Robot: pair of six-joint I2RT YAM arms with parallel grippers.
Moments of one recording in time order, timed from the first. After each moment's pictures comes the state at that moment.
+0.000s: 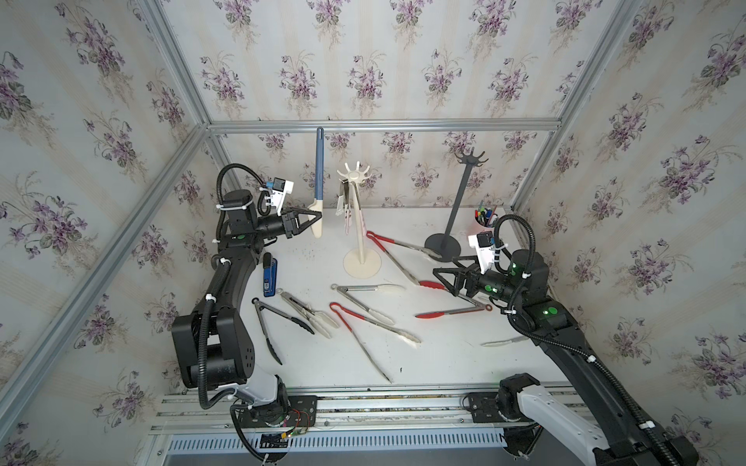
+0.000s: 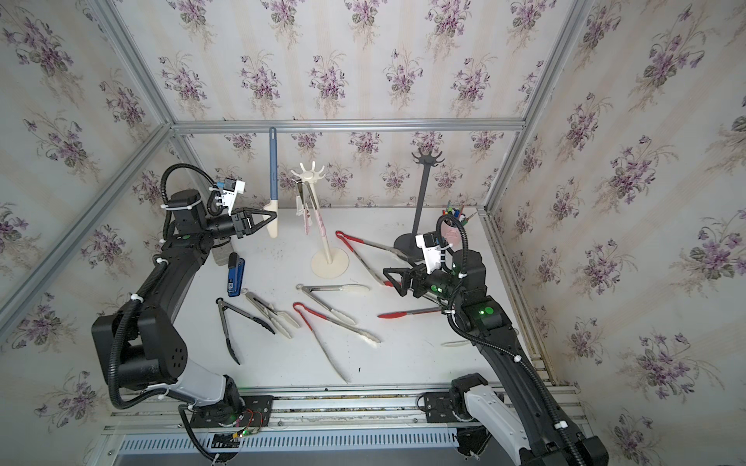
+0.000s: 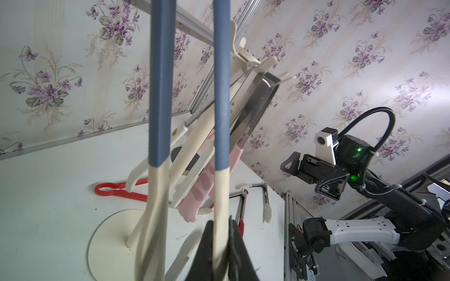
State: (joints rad) left arm 0.18 1.56 1.30 -0.03 1.31 -0.27; right arm 0.28 0.88 0.78 -0.22 -0.62 0.25
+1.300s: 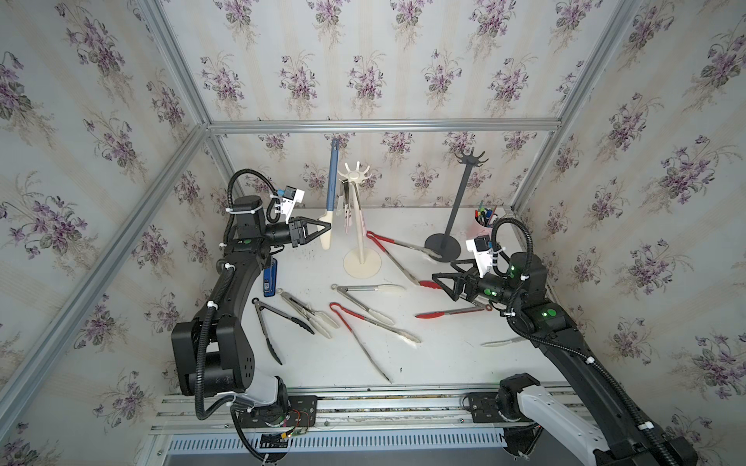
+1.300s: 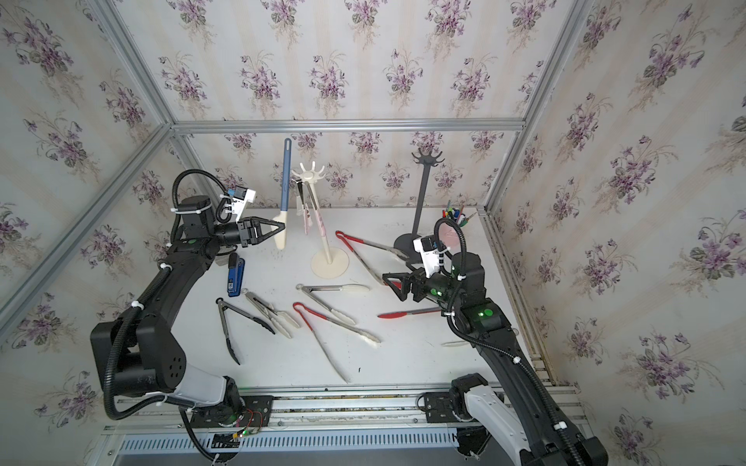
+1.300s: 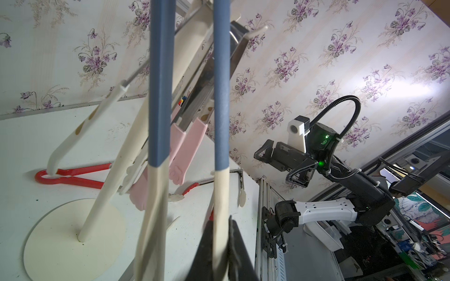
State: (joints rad) left arm 0.12 1.51 1.24 -0.12 1.37 -0.24; right arm 0.28 0.86 0.75 -0.23 -0.65 0.22
